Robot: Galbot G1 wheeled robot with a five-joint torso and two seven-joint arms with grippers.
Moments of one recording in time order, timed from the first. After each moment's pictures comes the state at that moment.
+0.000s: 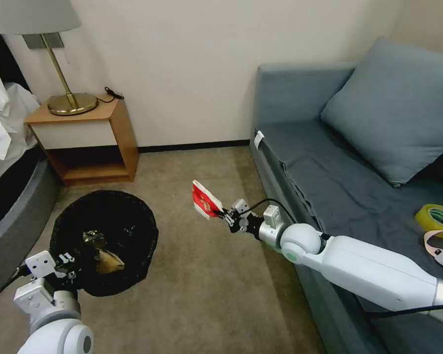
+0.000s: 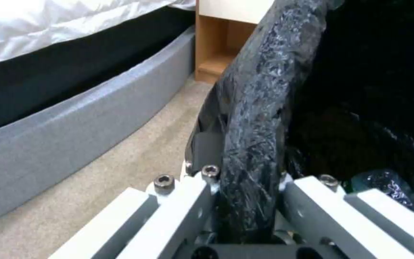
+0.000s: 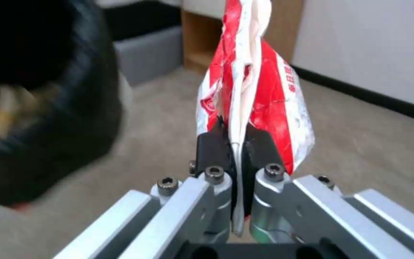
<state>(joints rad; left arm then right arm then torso) 1.59 -1.58 -0.82 -2.29 -0.24 0.41 -0.38 -0.32 0.79 -0.74 1.75 0.96 -0.03 0.01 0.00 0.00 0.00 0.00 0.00</state>
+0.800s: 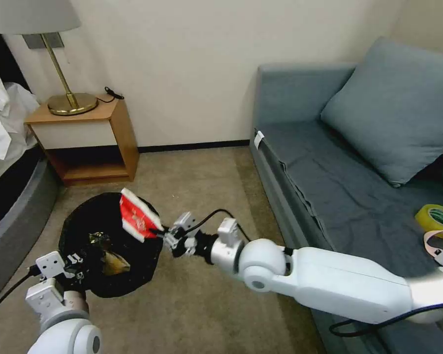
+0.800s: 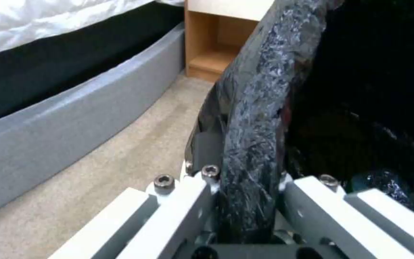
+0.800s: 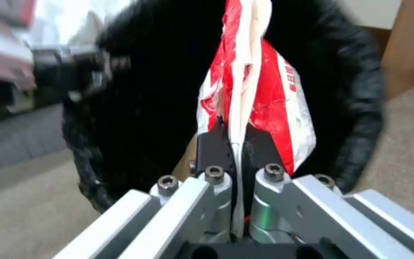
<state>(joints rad) 1.60 -1.61 -0.76 -2.29 -0.19 0.41 -0.38 -0.22 1.02 -0.97 1.86 1.03 -0.08 0.14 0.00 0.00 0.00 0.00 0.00</state>
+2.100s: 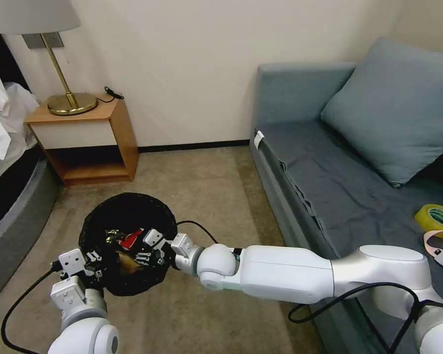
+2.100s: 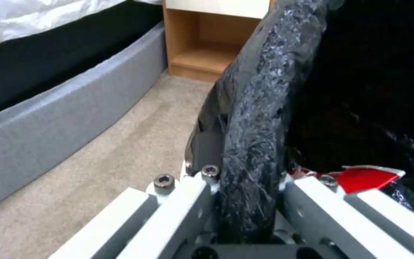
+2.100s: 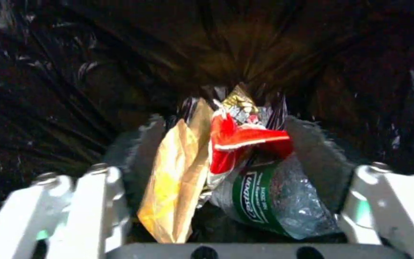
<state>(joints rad) 1.60 -1.61 -0.69 -2.27 -0.13 0.39 -0.38 -0.16 1.26 -1.11 1.55 0.92 -0.06 0.20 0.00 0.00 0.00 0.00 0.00</state>
